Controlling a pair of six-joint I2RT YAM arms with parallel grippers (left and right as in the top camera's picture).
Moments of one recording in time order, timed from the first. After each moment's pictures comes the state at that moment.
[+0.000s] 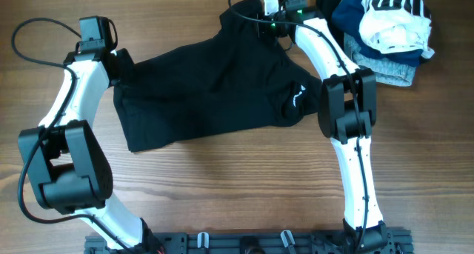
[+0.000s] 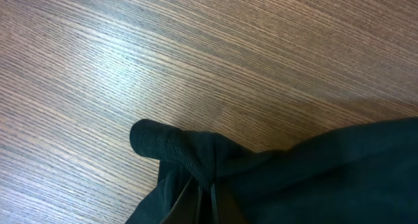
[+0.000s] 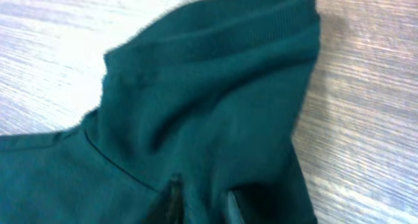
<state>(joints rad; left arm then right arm) 0.14 1.89 1.37 -0.59 -0.09 -0.30 0.26 2.61 2.27 -0.60 -0.34 0.07</state>
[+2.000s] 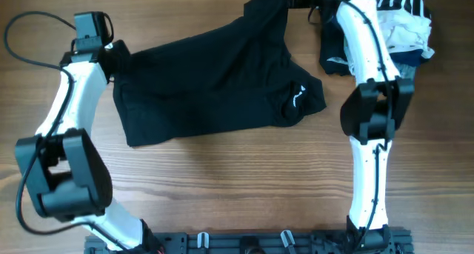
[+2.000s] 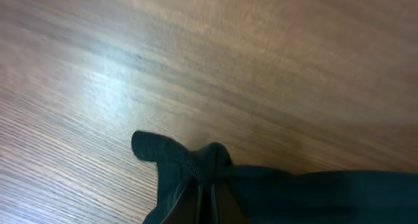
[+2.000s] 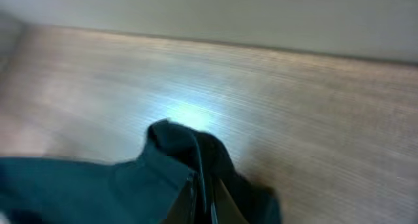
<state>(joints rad) 0.14 1.84 1.37 -0.52 -0.08 -0.30 0.12 2.49 2.50 -0.87 -0.52 0.06</state>
